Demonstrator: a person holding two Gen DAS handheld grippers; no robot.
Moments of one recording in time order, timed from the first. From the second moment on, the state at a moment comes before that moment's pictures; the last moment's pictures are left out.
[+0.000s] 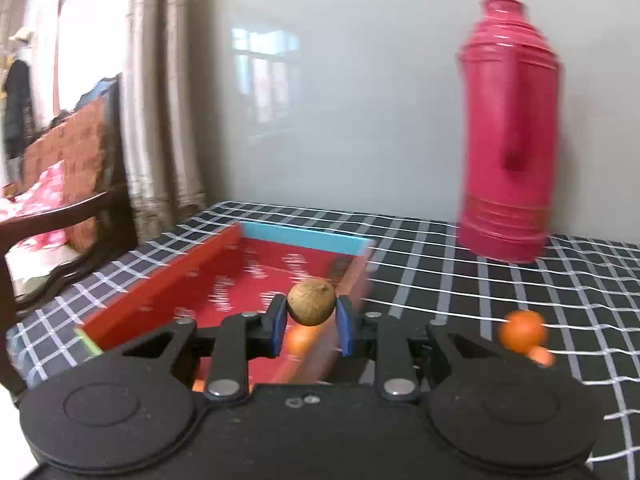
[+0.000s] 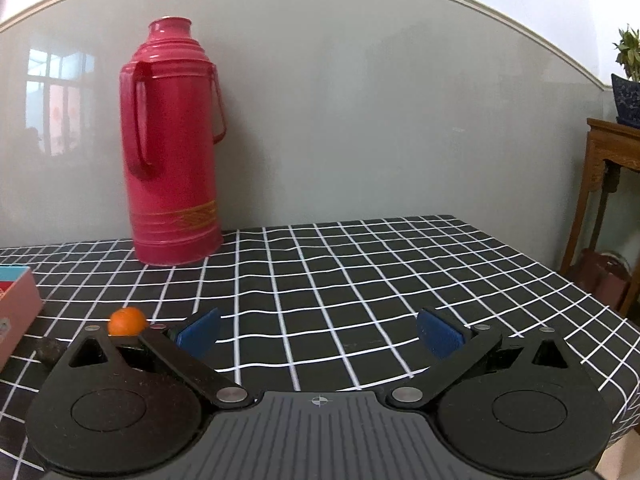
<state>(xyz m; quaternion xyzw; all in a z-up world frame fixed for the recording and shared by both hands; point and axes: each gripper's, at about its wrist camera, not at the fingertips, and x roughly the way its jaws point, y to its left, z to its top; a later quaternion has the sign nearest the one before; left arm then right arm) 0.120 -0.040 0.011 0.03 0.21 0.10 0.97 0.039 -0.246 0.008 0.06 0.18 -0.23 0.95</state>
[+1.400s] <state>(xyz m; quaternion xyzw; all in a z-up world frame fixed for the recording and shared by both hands) 0.108 0.153 0.036 -0.03 0.23 0.23 0.94 0.152 -0.100 -0.034 0.07 0.28 -0.02 0.96</state>
